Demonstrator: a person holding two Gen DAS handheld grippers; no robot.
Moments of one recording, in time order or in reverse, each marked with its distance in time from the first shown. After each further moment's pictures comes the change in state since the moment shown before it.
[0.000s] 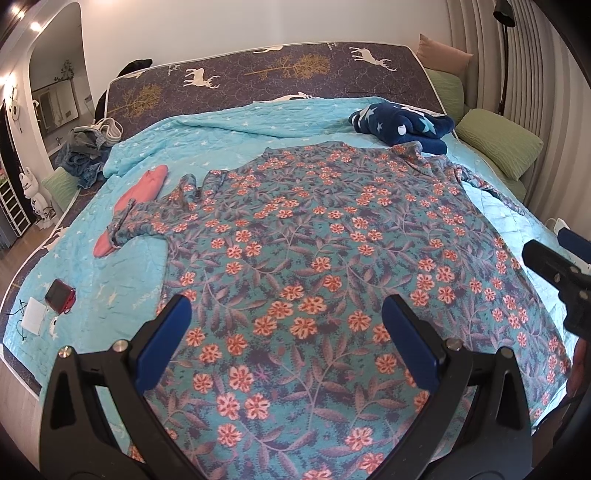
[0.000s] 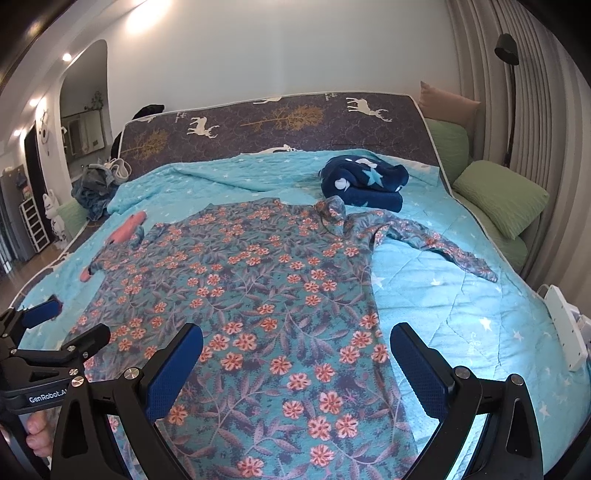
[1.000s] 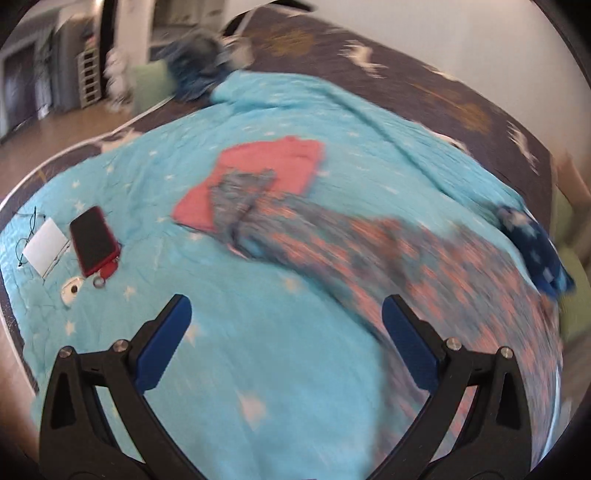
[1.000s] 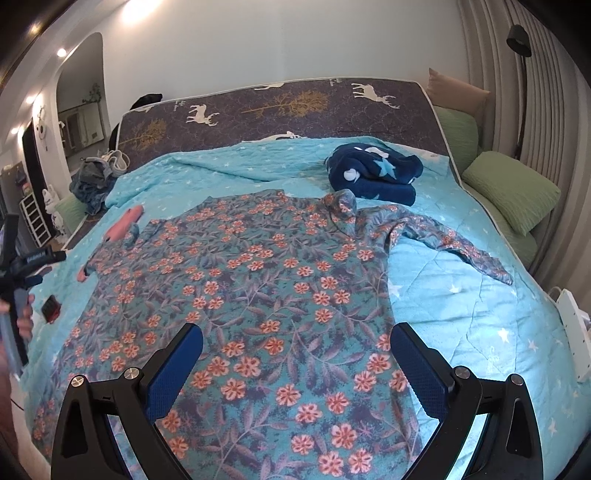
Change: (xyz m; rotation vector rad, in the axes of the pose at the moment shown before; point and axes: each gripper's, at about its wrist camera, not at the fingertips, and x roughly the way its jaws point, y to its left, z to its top) left arm 0.130 0.276 0.055 -0.538 0.096 0.179; right arm 0.043 0.007 0.024 -0.010 0.068 -0.008
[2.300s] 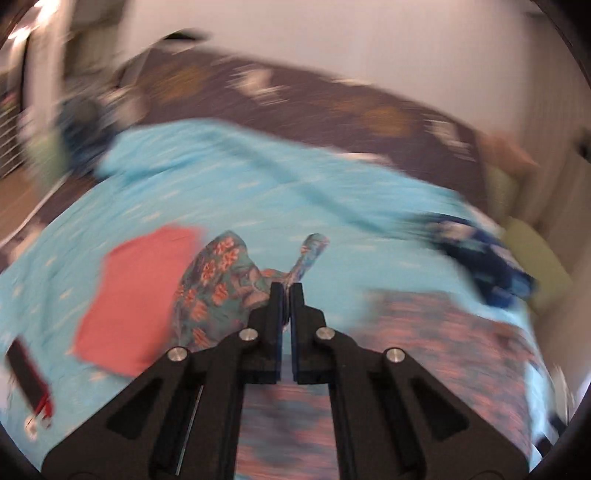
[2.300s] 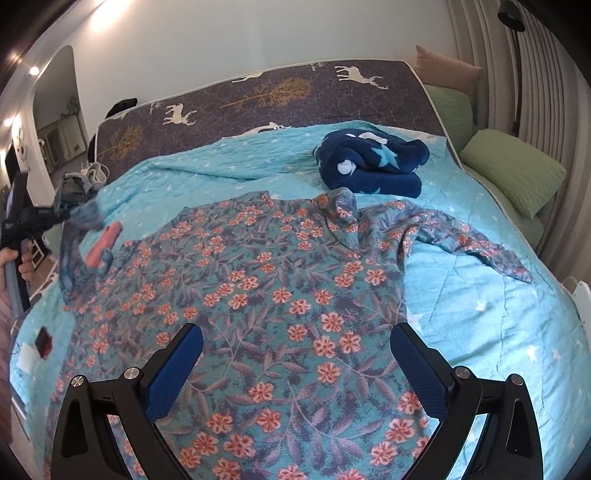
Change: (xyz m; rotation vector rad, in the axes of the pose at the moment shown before) left arm 0.006 -0.156 0.087 0.300 -0.119 -0.352; right arm 0.059 -0.008 0.042 0.087 0.041 0.024
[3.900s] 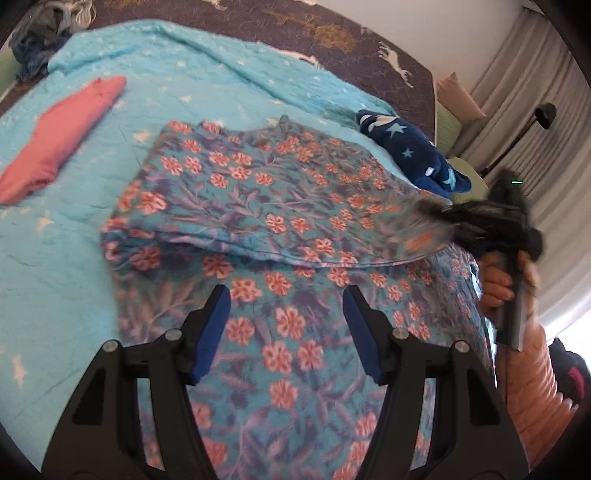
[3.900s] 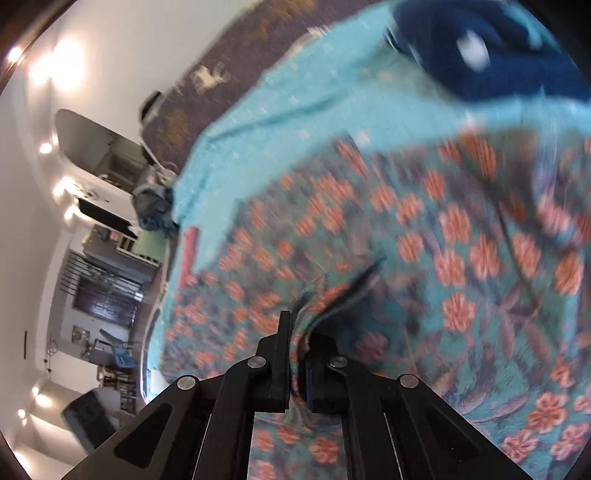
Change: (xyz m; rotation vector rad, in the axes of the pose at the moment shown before) left arm -0.004 -0.036 -0.152 -0.125 0.312 -0.199; right arm 0.175 -0.004 0.102 0.259 0.313 0.568
